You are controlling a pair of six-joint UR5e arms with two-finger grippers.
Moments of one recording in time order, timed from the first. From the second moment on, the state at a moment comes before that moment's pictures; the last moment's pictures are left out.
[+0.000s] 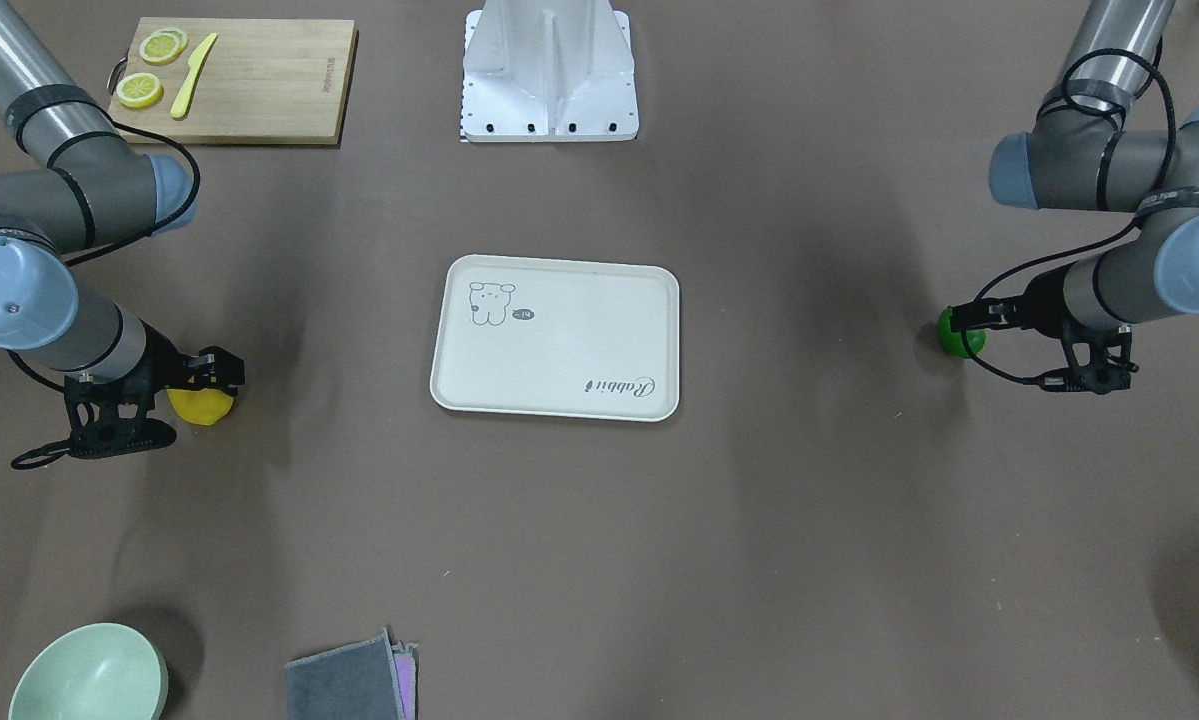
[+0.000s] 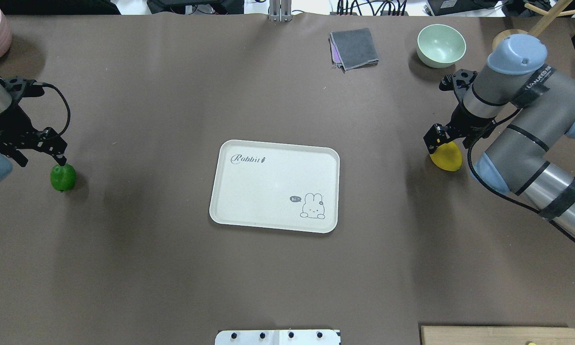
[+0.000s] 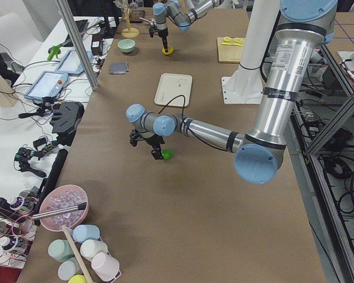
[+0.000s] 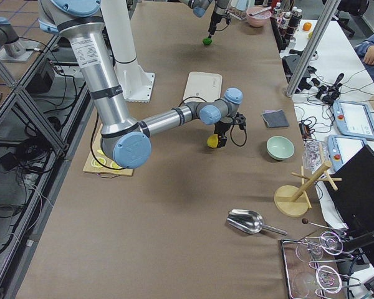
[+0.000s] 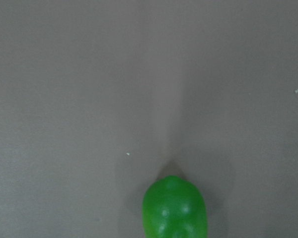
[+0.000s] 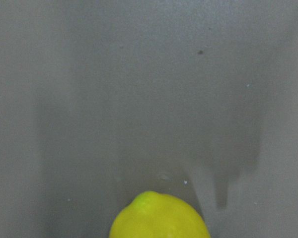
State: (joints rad) left arm -1.02 -1.81 -1.54 -1.52 -2.43 -0.51; right arm 0.90 -1.22 1.51 -1.45 2.21 0.61
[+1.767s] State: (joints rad) left arm -1.05 -1.86 -1.55 -1.46 -2.47 -0.50; right arm 0.70 -1.03 1.58 -1.37 2.15 0.63
